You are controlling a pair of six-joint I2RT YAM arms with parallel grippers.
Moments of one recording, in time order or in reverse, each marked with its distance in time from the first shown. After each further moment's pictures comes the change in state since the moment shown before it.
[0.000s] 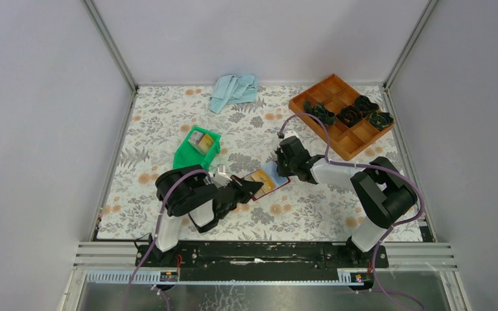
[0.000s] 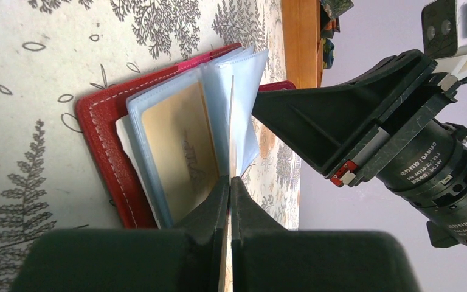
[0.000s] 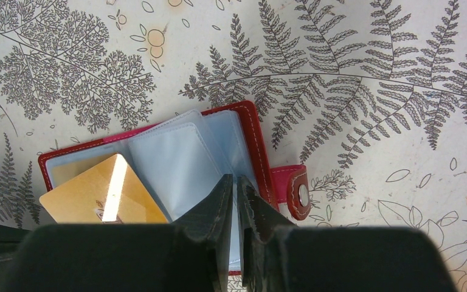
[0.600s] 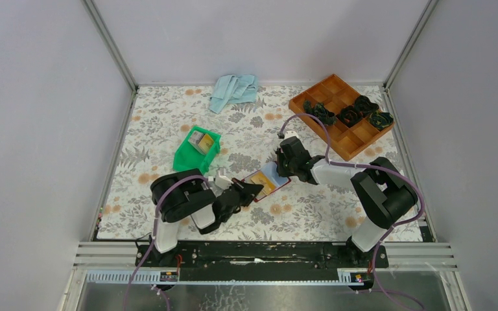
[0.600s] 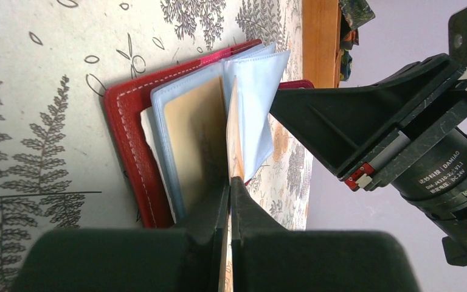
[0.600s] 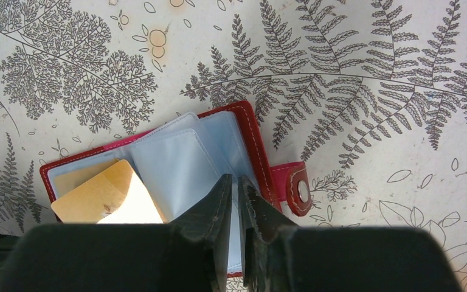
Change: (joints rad) left arm -0.071 -0.061 0.006 -0.150 -0.118 -0.067; right arm 0.000 -0.003 -0.009 0.005 0.000 0.000
